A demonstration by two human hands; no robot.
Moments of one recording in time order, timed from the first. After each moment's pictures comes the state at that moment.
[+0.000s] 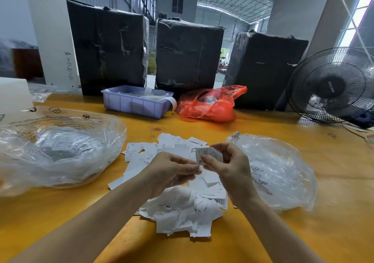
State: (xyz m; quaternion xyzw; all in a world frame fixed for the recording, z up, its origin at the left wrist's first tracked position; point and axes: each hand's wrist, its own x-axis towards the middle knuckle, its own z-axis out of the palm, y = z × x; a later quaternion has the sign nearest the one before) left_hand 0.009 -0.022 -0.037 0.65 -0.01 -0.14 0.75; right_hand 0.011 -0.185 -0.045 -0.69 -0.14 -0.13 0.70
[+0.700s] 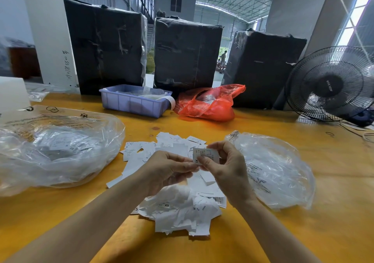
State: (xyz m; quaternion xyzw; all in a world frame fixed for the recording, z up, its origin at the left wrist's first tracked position) left_hand 0.013 -0.018 -0.039 0.64 0.00 -0.14 0.75; right_hand 0.006 -0.181 -0.044 -0.74 -0.15 -0.17 0.64
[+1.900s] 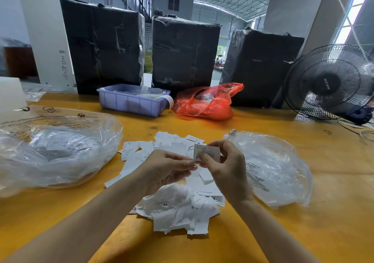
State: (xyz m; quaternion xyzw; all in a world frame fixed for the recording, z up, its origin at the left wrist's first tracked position) left_hand 0.012 -0.020 -0.036 0.65 0.01 -0.13 0.75; right_hand 0.005 -0.180 -0.046 -0.76 -0.15 -0.23 0.59
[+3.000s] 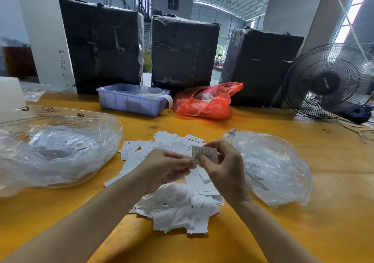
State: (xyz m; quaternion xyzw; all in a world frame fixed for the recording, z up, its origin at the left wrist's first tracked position) left_hand 0.010 -0.020 -0.034 0.64 0.01 -0.13 0.76; right_hand 0.003 -0.178 -0.046 -0.78 -0.16 -0.26 0.54
